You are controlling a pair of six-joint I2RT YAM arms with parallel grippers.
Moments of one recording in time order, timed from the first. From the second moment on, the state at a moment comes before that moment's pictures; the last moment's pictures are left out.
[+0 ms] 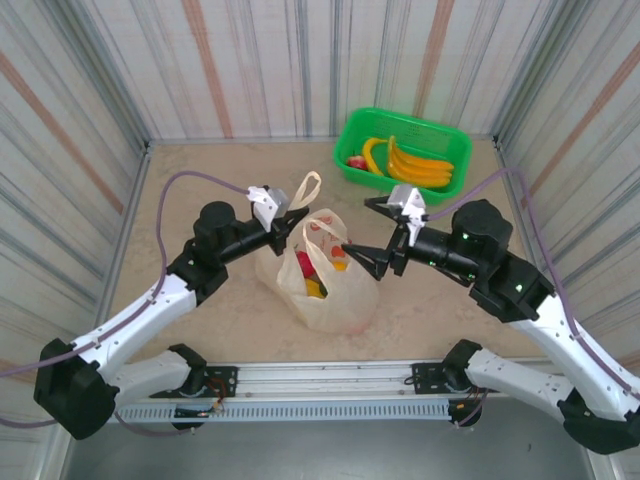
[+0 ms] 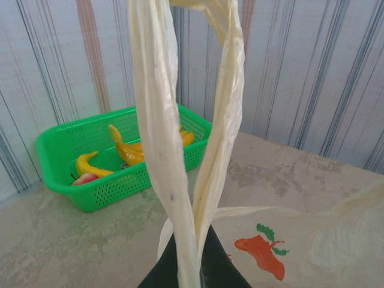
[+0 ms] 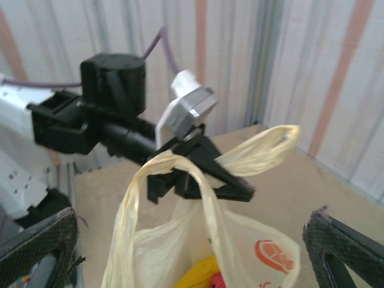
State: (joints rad) left arm -0.60 1.06 0.77 0.20 0.37 0.04; right arm 0.80 0.84 1.14 -0.42 -0.33 -0.04
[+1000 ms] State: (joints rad) left arm -0.58 1.09 0.79 0.20 0.40 0.02; right arm 0.98 0.89 0.99 -0.29 -0.07 -0.25
